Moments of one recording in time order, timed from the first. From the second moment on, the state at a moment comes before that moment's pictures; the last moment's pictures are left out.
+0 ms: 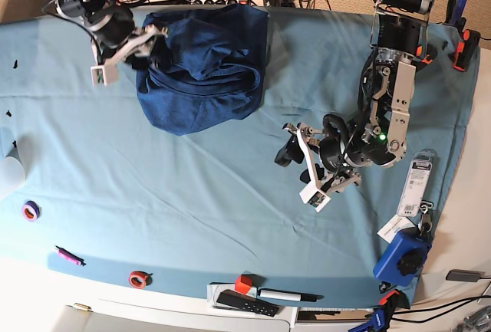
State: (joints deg) left arm -13.5 -9.8 10.8 90.1 -27.8 -26.1 56.5; right arm -25.5 -1.4 33.4 119.3 39.8 30.9 -65.7
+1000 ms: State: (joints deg) left arm -13.5 -9.8 10.8 90.1 -27.8 -26.1 56.3; right arm -24.6 -1.6 33.4 119.3 47.8 33.6 -68.6
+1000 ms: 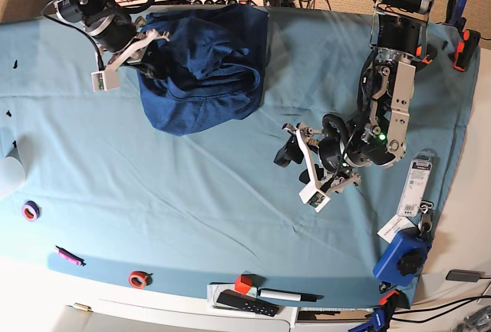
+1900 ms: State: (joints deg) left arm -13.5 -9.8 10.8 90.1 -27.8 -26.1 55.2; right arm -24.6 -4.5 11.2 119.3 47.4 38.5 -72.4
